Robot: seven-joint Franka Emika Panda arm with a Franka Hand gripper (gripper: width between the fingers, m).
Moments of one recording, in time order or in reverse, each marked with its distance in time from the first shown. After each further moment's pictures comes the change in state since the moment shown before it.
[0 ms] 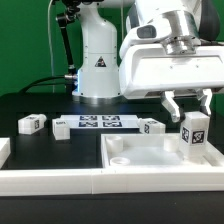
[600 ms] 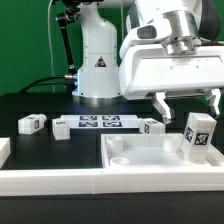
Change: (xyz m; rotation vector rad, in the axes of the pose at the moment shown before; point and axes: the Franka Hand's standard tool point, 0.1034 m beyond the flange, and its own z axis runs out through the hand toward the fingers) arm -0.001 0.000 0.001 0.003 -0.013 0.001
